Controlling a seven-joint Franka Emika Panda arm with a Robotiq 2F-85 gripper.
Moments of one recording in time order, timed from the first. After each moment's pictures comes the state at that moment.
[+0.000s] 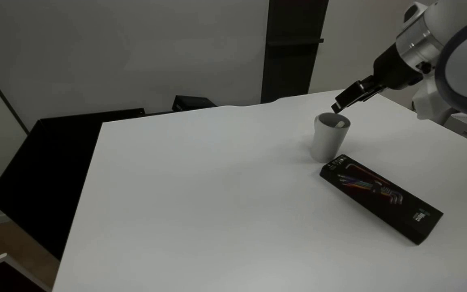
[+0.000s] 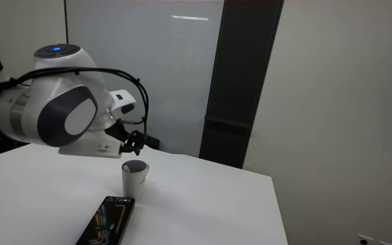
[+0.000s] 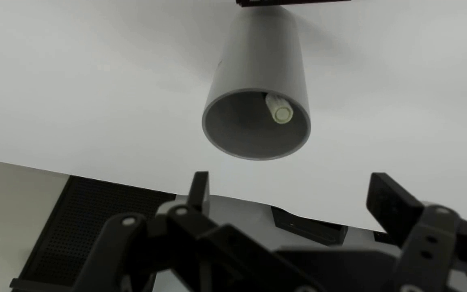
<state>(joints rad) -0.05 0.30 -0.01 -2.44 -0.10 3.36 -0.12</state>
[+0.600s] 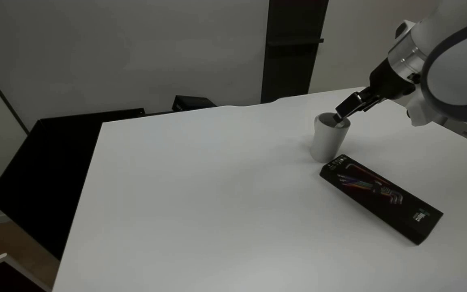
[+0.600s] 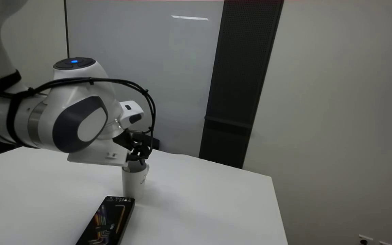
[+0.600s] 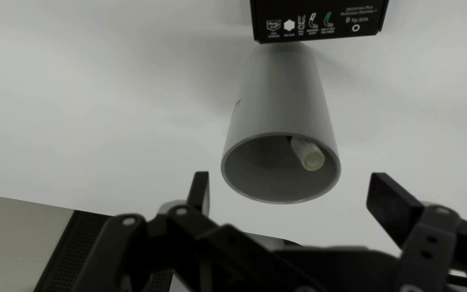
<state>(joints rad) -0.05 0.36 -0.04 -2.39 -0.09 3.30 -0.12</state>
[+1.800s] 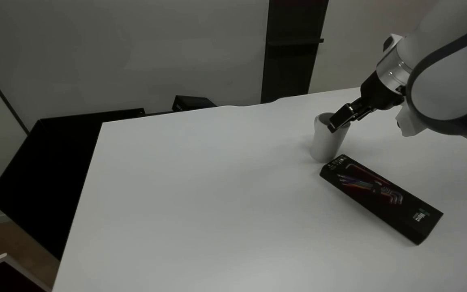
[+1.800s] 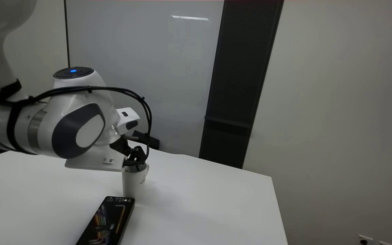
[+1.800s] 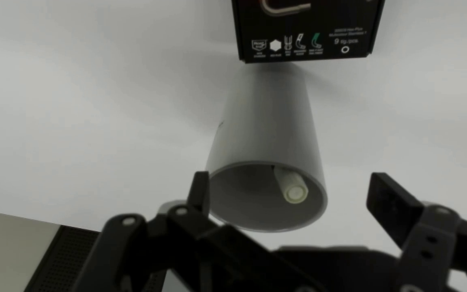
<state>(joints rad) 0.02 0.42 -0.08 -2.36 -0.08 3.30 -0.12</state>
